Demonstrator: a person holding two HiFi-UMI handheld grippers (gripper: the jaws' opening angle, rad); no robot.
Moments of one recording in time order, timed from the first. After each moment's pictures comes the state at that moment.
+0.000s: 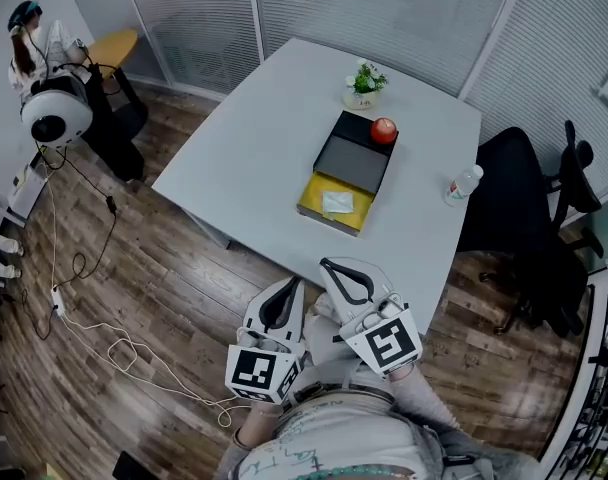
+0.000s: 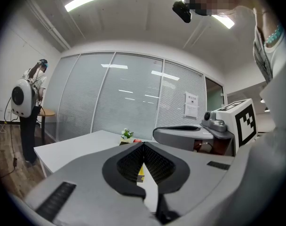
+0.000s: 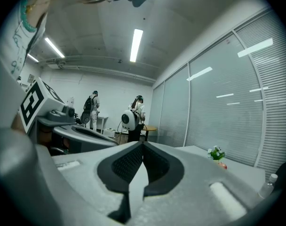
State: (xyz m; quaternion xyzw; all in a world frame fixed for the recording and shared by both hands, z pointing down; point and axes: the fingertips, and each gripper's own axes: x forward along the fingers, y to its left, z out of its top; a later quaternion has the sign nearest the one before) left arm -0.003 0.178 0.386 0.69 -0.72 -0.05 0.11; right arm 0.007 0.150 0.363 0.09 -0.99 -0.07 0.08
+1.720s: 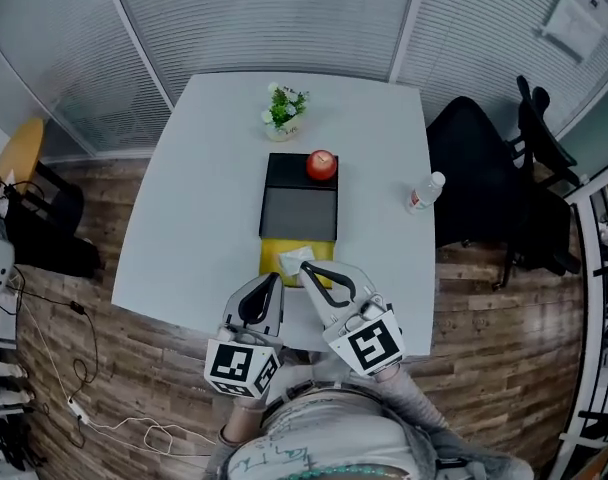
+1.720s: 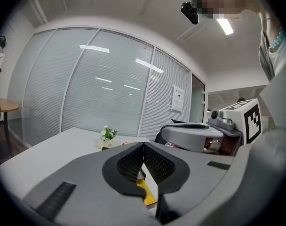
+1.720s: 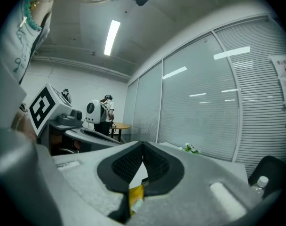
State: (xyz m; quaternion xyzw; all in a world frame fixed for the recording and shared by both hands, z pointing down) left arm -0.074 -0.048 0.400 0.79 -0.59 0.00 0.14; right arm -0.045 -0.060 0.370 0.24 -0.96 -0.04 0.09
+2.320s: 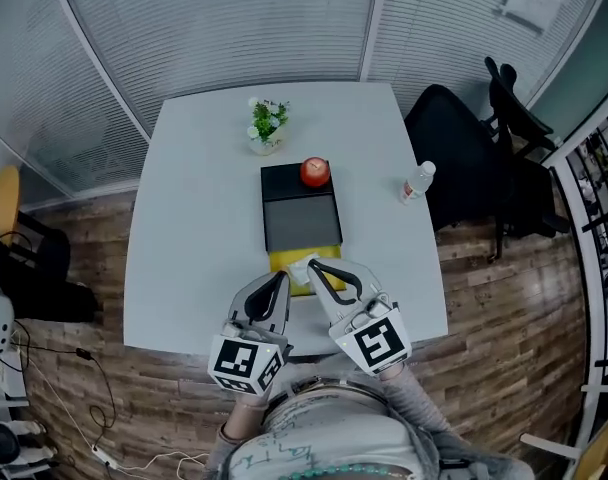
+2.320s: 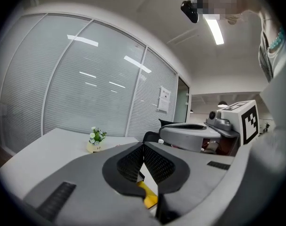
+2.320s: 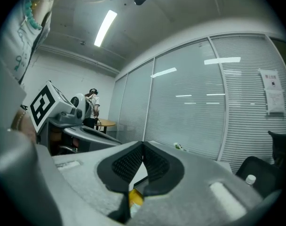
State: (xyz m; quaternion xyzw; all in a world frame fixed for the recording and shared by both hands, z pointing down) left arm -0.107 -0.064 0.391 0.86 -0.50 0.00 0.14; right arm -0.077 -0.071 0.362 0.35 -0.93 -0.04 0.10
